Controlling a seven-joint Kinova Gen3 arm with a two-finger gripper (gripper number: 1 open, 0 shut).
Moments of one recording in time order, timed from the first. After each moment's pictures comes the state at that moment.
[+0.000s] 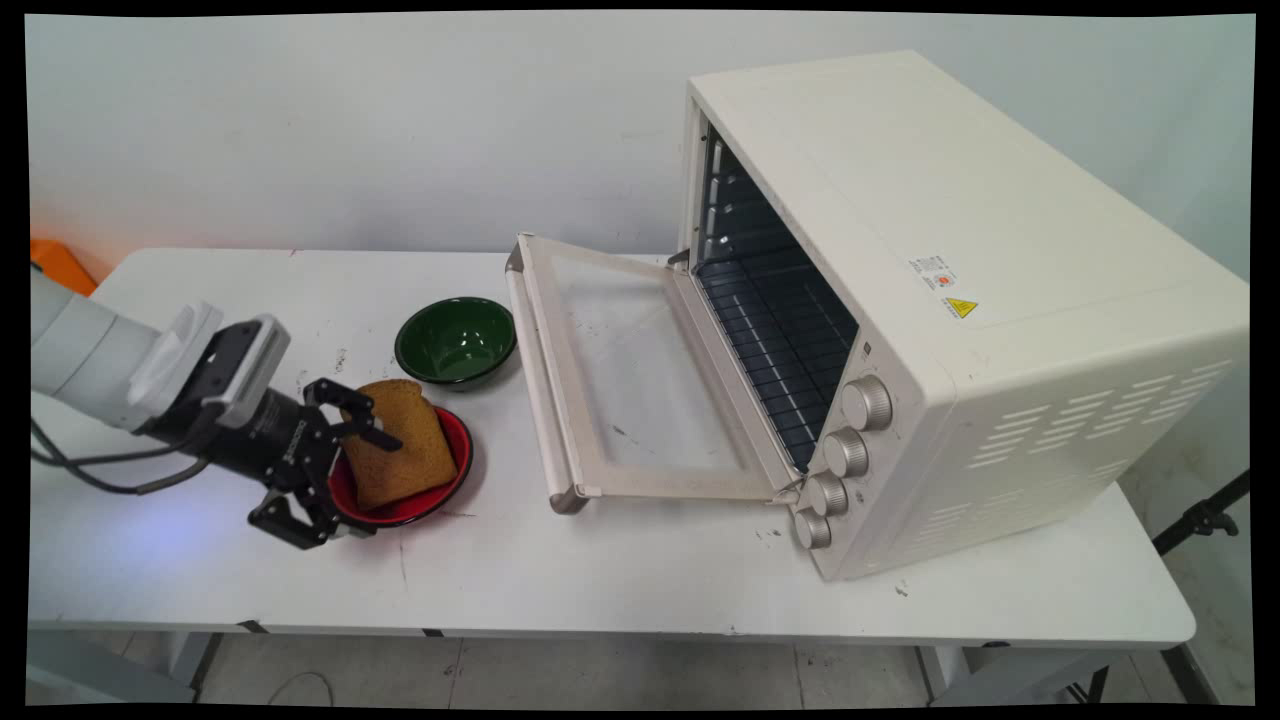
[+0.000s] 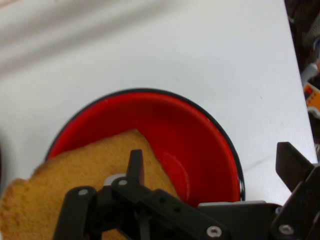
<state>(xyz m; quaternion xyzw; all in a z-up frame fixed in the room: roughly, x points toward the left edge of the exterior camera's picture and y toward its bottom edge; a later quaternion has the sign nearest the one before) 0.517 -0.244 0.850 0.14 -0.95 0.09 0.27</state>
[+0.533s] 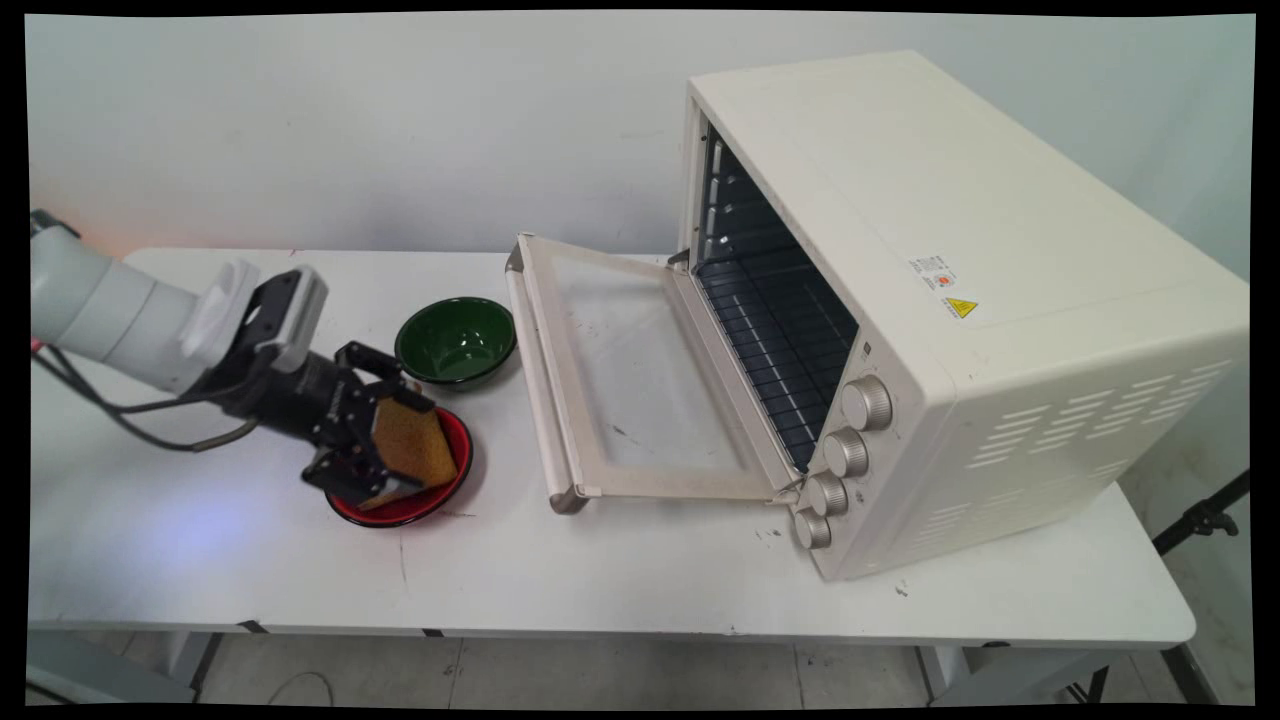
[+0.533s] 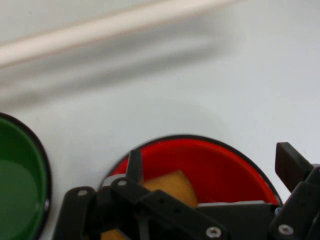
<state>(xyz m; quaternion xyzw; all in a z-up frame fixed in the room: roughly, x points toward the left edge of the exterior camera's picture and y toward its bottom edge) 0.499 -0.274 0.862 0.19 -0.93 0.11 0.28</state>
